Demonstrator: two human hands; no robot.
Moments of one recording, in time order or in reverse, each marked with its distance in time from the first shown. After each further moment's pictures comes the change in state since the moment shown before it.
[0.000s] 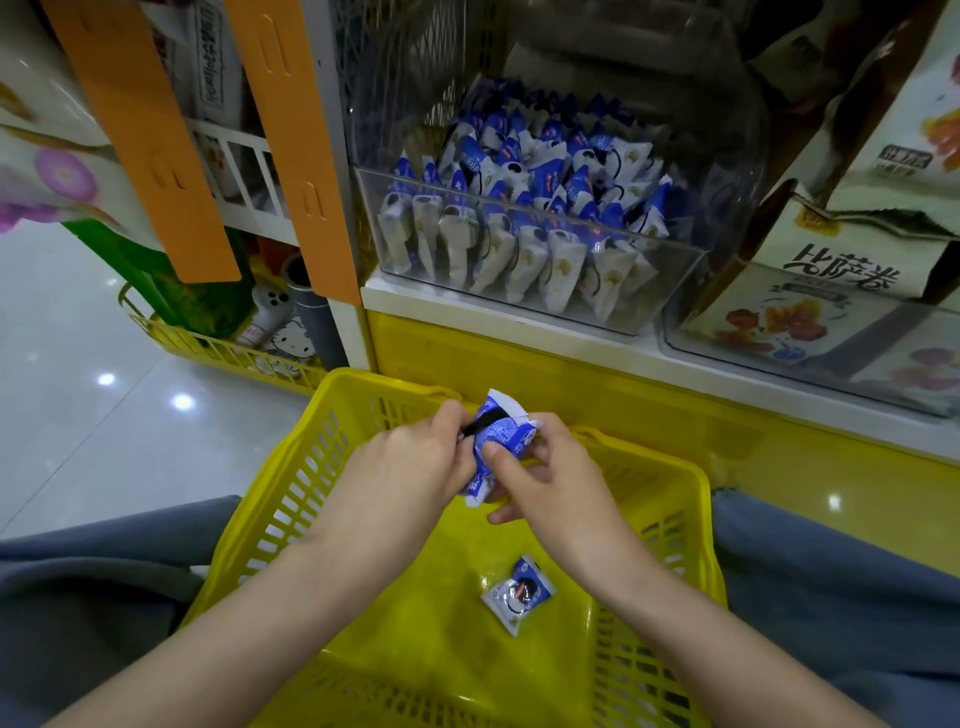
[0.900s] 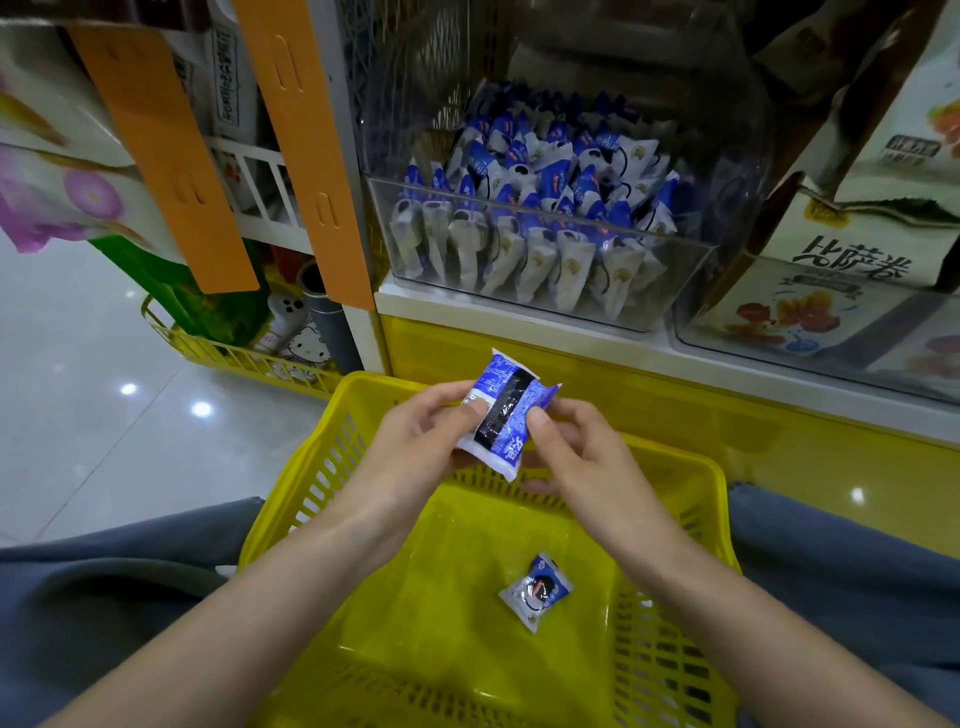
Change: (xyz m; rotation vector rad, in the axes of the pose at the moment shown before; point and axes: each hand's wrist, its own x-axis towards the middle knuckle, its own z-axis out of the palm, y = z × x) left_hand 0.014 0.002 -0.001 -1.284 -0.057 -0.536; right_hand -0.001 -0.015 -0.010 0.080 0.045 0.054
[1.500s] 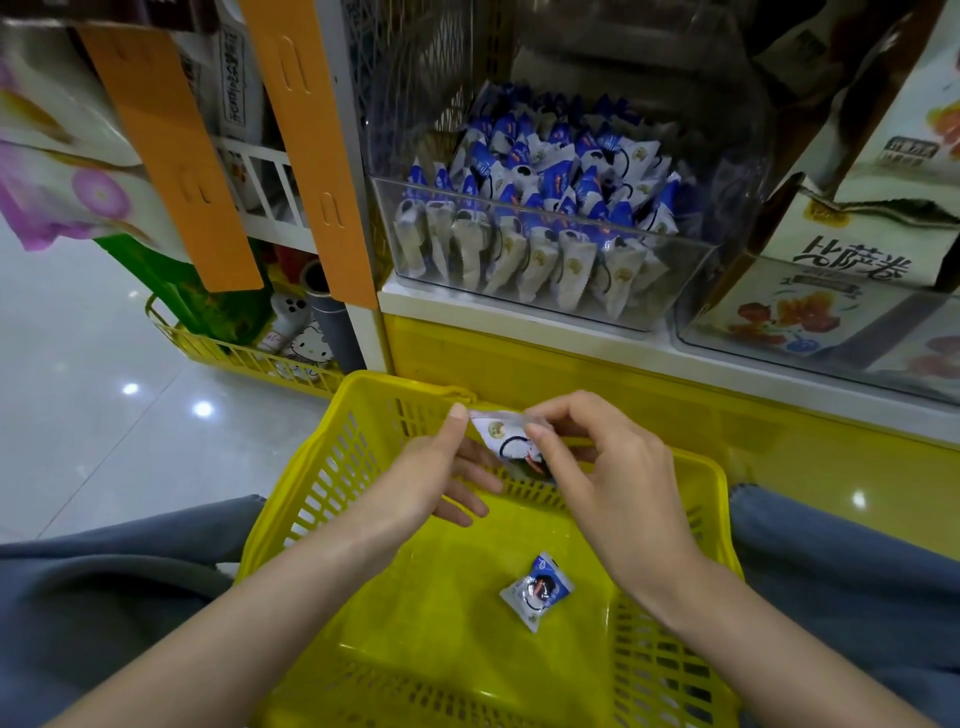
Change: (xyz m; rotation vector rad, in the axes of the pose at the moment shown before) left_hand 0.003 -0.007 -0.004 0.290 -0.103 -0.297; right_hand -0.010 0.006 -0.012 -0.517 0.180 -0.607
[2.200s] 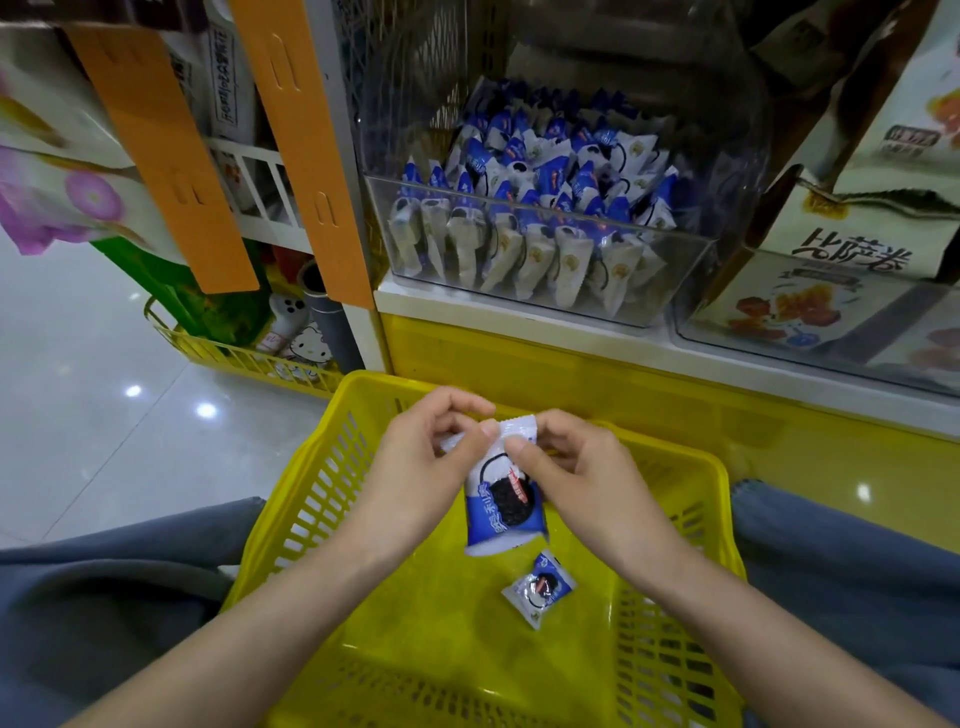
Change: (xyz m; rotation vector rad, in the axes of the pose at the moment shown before) left_hand -0.011 0.000 0.004 0.115 0.186 0.561; right_hand 0.005 0.007 0.014 0.404 -0.225 0.354
